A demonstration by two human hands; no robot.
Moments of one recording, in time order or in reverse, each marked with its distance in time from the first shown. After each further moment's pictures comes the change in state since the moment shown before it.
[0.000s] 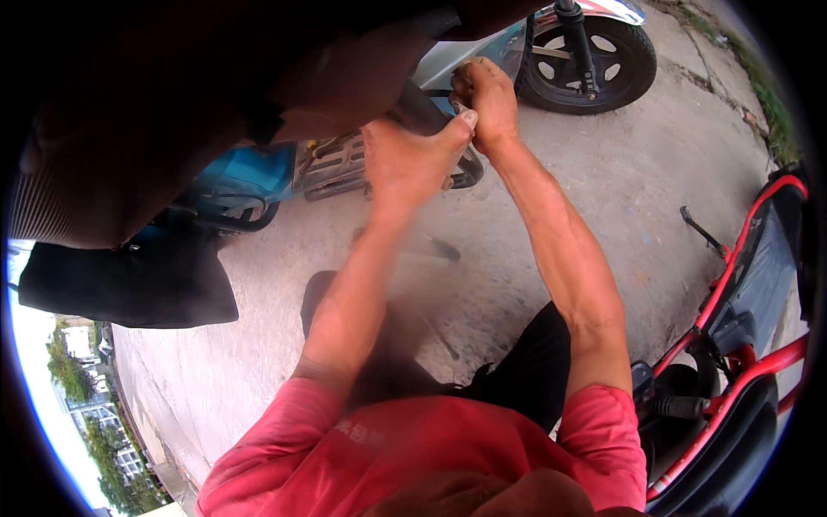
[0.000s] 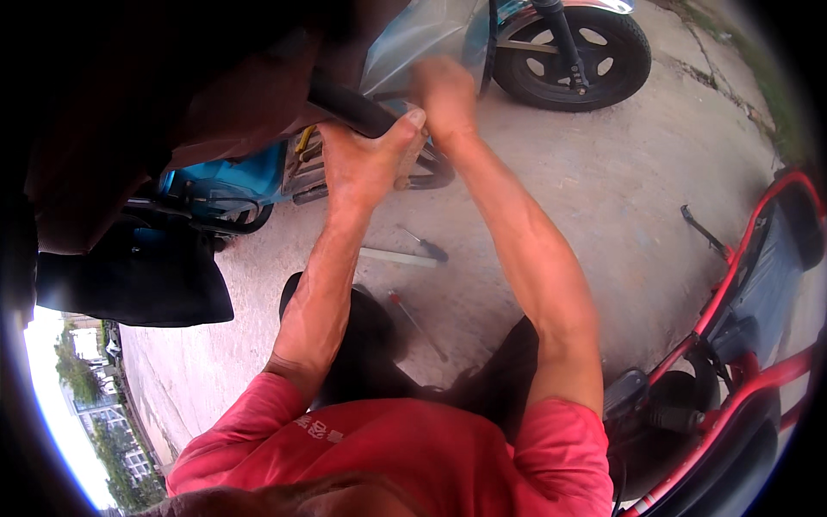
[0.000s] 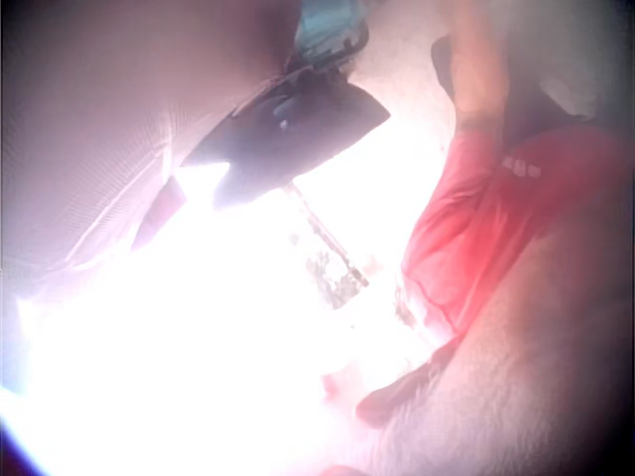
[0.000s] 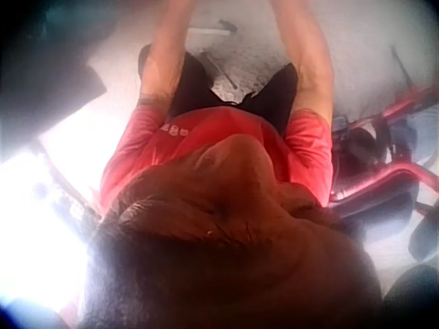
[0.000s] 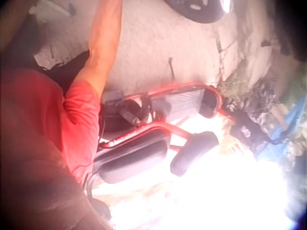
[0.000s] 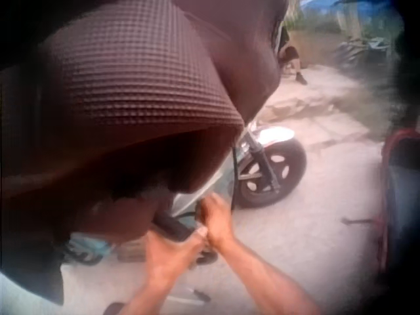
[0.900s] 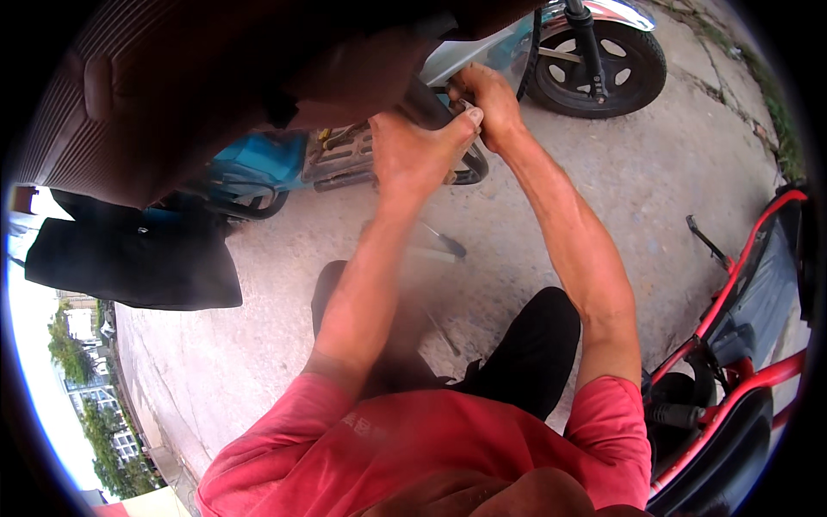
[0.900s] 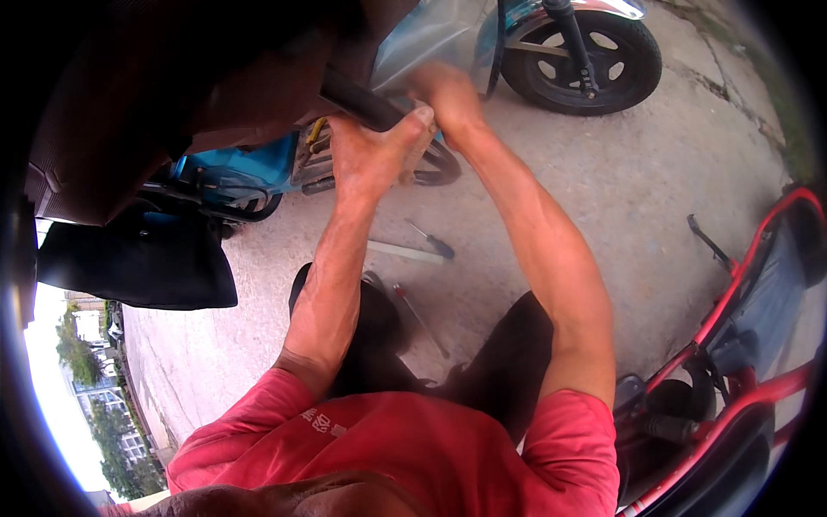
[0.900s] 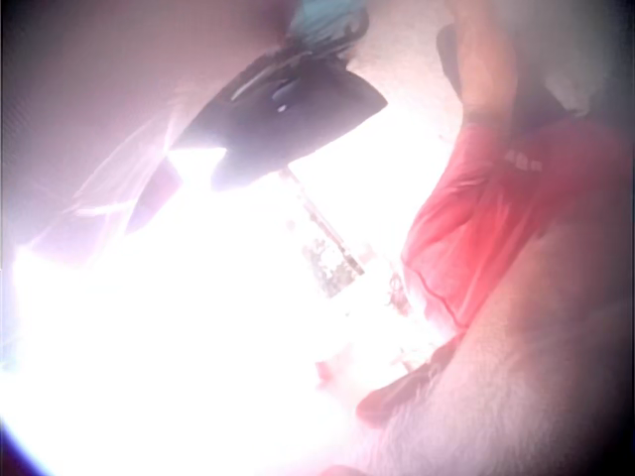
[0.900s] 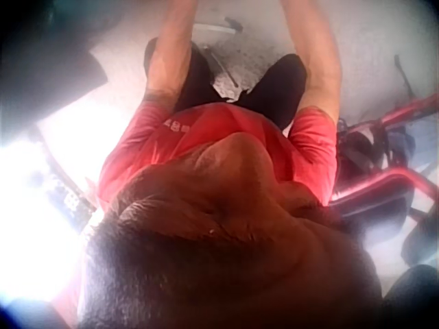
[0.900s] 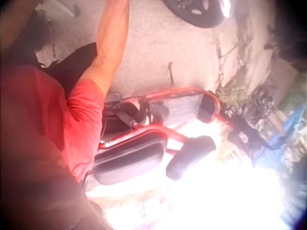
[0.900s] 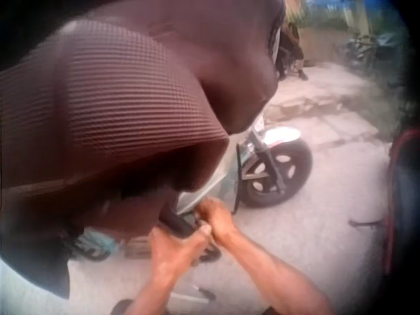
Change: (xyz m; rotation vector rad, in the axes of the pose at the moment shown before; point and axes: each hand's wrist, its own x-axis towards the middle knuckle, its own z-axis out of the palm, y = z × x) left_hand 0.000 0.006 -0.003 0.031 -0.013 0.019; right_hand 0.016 0.017 -0.021 -0.223 -0.226 0.073
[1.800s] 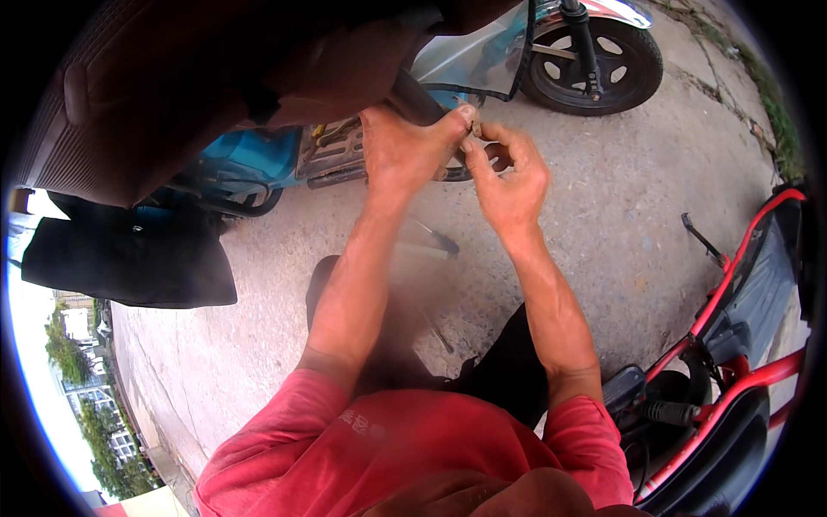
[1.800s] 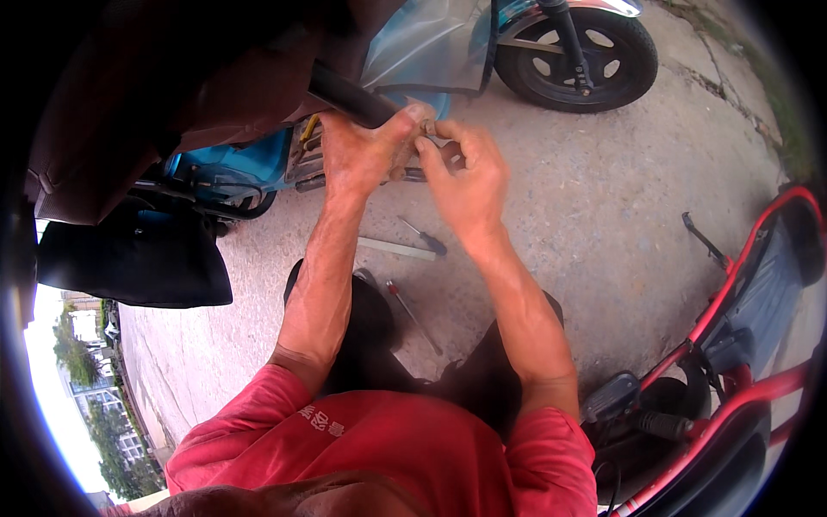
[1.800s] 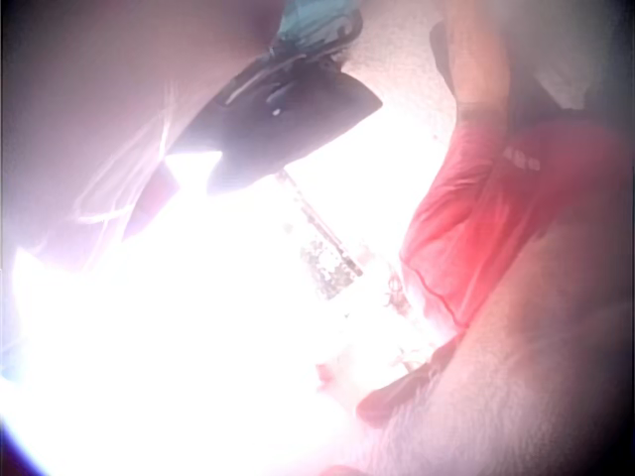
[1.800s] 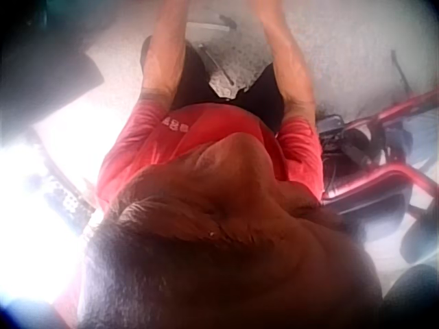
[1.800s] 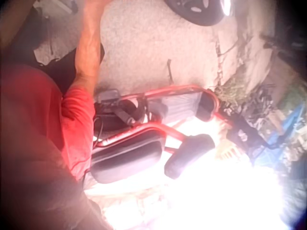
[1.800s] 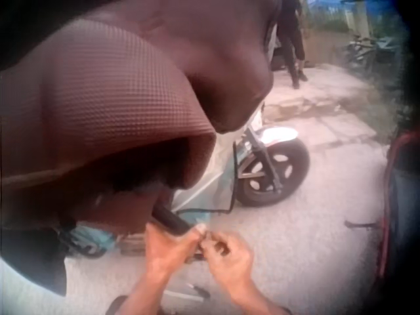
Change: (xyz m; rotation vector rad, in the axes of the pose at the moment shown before) left_hand 0.003 0.009 -0.007 -0.069 -0.106 -0.152; right_hand -0.132 -0.028 0.023 -0.423 0.483 -0.387
